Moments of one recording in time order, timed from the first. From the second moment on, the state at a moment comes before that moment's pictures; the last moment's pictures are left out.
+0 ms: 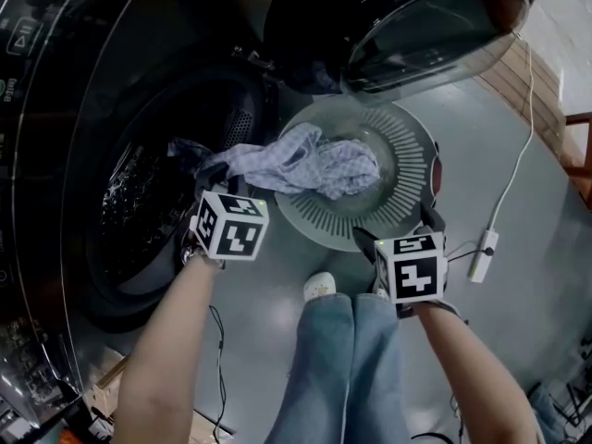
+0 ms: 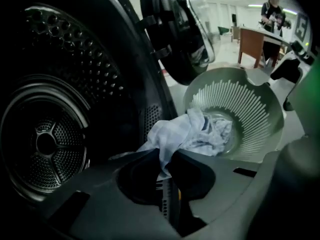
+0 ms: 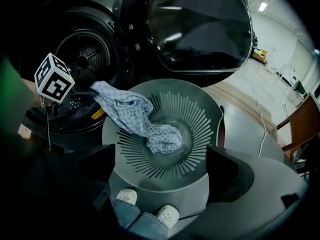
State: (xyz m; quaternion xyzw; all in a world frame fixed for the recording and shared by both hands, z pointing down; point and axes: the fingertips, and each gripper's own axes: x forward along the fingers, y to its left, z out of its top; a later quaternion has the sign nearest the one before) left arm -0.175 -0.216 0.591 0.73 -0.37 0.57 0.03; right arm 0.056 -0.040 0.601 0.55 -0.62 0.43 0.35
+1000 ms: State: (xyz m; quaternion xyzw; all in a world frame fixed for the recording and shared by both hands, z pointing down) left arm 0.028 -0.107 0.516 0.87 -0.23 0.39 0.19; right arm 0.122 0.000 0.572 0.61 -0.58 0.44 0.31
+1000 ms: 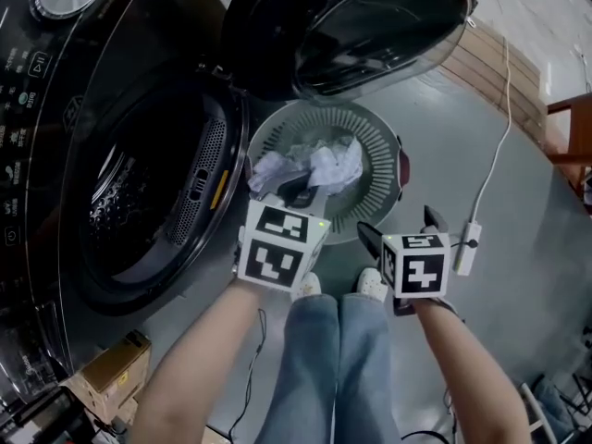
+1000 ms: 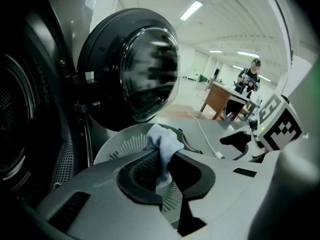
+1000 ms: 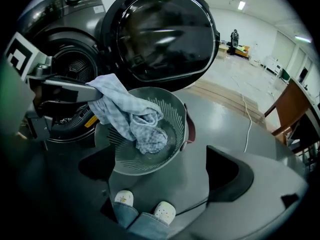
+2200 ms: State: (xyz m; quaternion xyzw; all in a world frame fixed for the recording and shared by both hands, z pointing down) left arm -0.135 -0.207 0.567 0.75 -0.40 0.51 0.13; right arm 0.093 -0.026 0.579 0.63 -0.57 0.46 0.26
